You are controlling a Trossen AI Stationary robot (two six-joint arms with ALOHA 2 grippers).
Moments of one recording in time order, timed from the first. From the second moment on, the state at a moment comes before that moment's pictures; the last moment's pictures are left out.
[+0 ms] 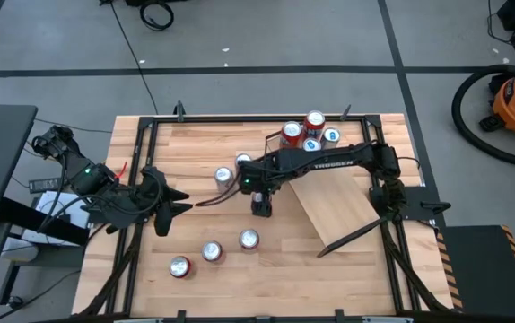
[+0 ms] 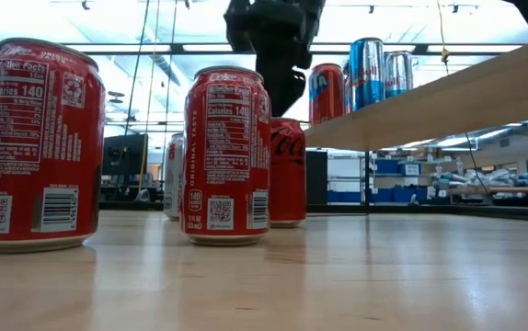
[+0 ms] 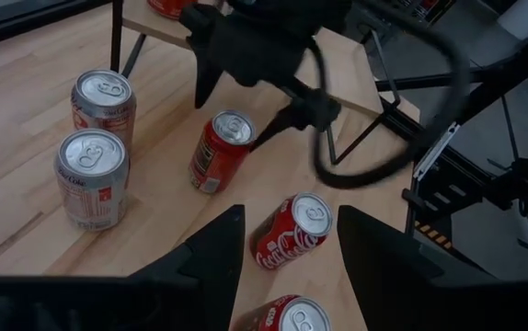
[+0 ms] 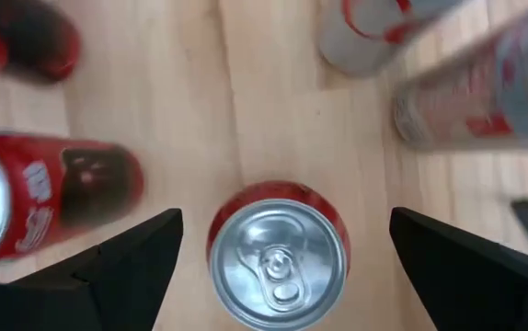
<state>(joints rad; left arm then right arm) -0.70 0.92 1.11 -0.88 -0.73 -1.04 0.02 2.03 1.87 -1.04 0.00 0.14</state>
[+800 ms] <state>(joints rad) -0.70 0.92 1.11 -0.88 -0.73 -1.04 0.03 2.03 1.74 -1.00 -0.05 -0.35</state>
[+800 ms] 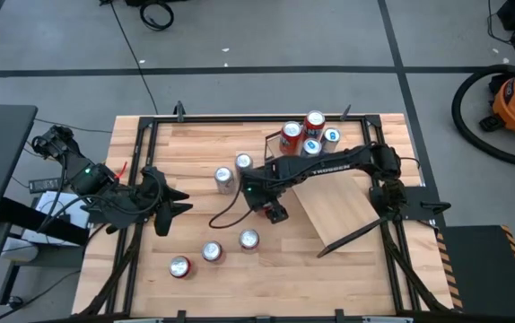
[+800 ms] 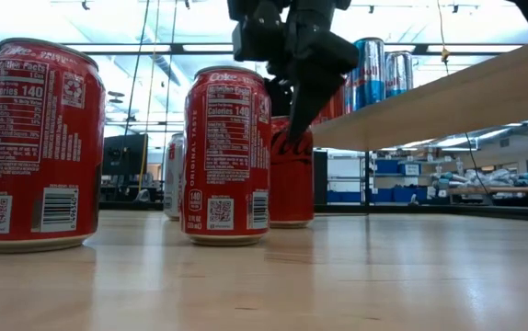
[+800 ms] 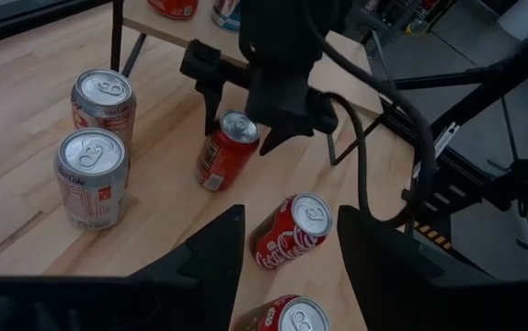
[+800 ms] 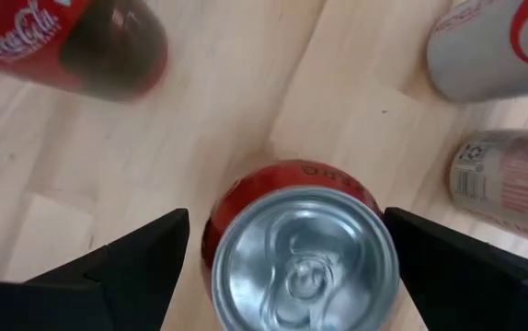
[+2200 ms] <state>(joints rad) -0.70 0.92 1.11 -0.88 -0.73 -1.04 0.02 2.03 1.76 -0.89 -0.04 -0.03</state>
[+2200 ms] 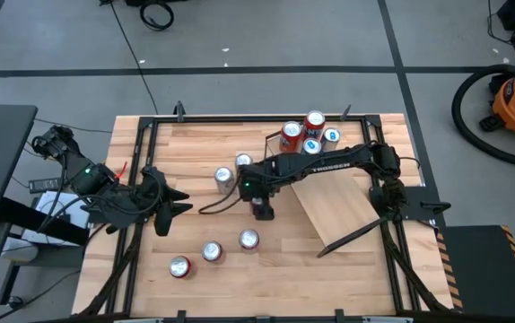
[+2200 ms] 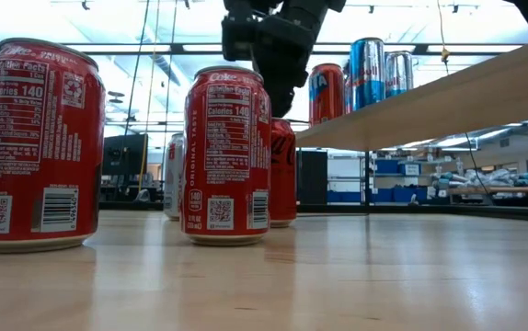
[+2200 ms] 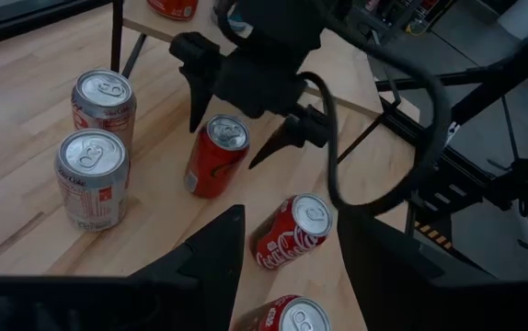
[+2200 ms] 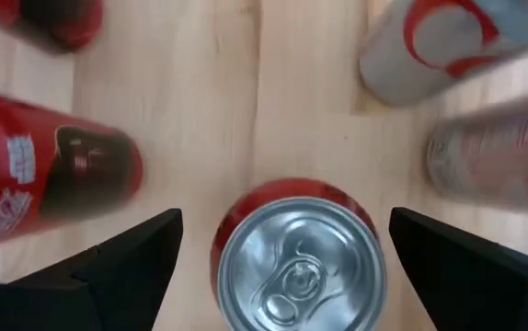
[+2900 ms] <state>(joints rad) -0.70 0.92 1.11 -0.88 -0.73 -1.05 0.01 2.03 1.72 -0.90 -0.09 -0.54</state>
